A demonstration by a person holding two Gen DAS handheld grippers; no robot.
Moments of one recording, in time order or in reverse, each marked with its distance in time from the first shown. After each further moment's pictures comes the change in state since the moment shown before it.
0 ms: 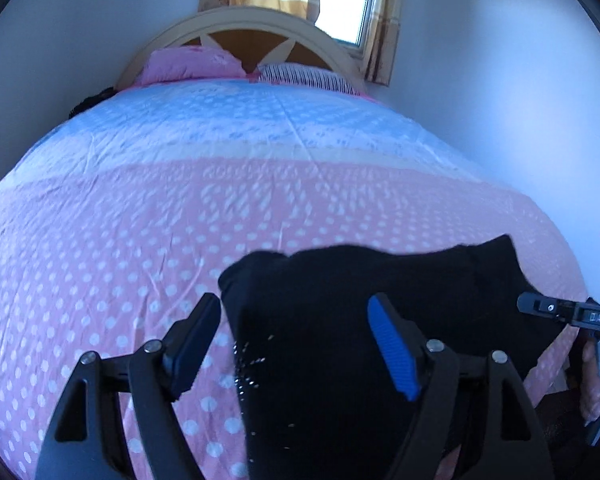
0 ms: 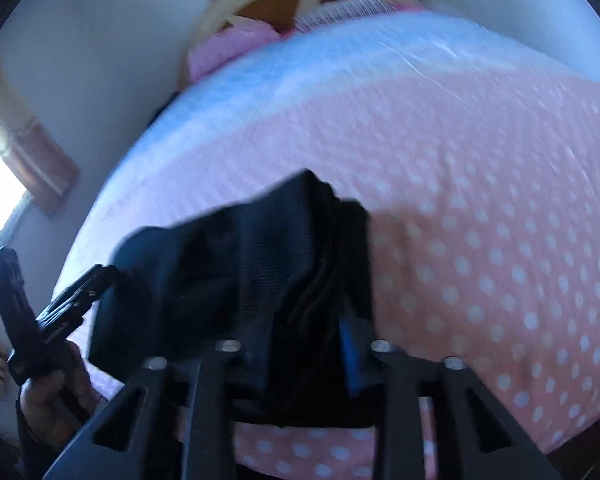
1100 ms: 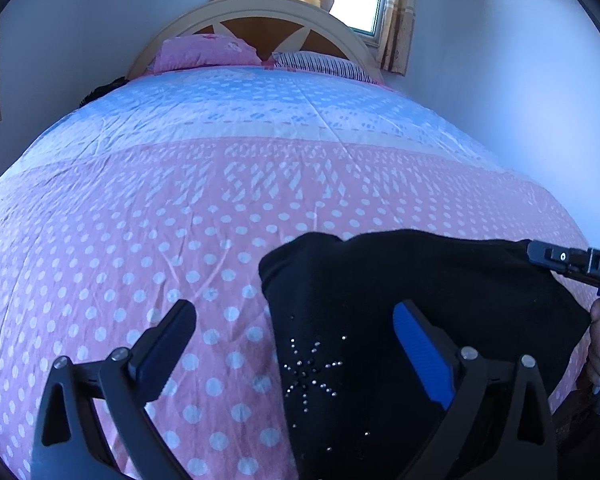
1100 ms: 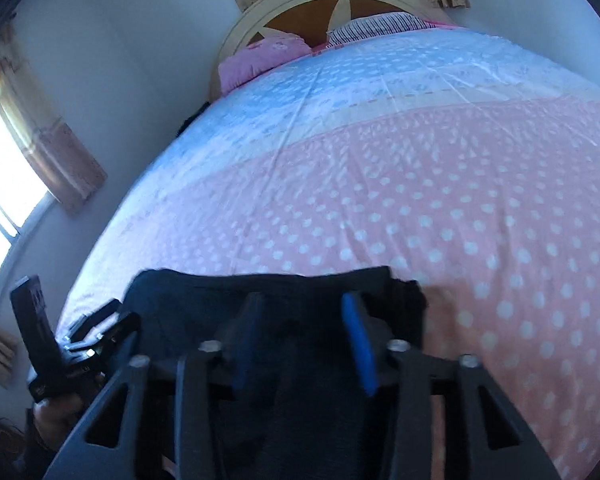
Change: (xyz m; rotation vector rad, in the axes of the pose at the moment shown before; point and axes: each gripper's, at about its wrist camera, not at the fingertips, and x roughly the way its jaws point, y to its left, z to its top) left arm 0.027 0.023 -0.001 -0.015 0.030 0.047; right arm 0.030 0.012 0.036 -0.083 -0.062 0.099
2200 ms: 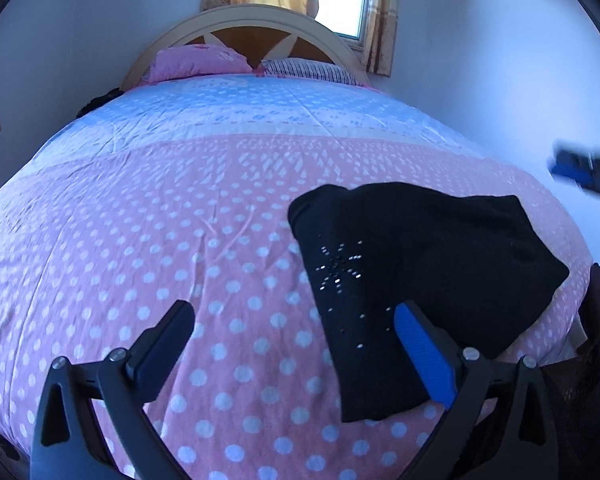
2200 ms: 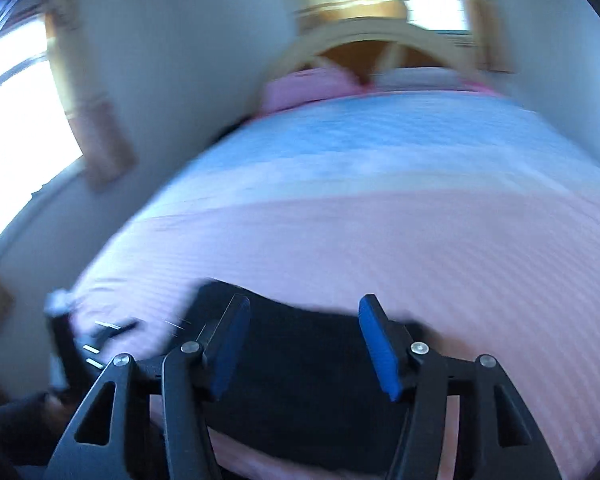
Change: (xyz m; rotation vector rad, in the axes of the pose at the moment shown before) left arm -0.046 0.020 -0.040 0.050 -0.026 -0.021; right arm -0.062 0.080 0.029 -0.235 -0.079 0.097
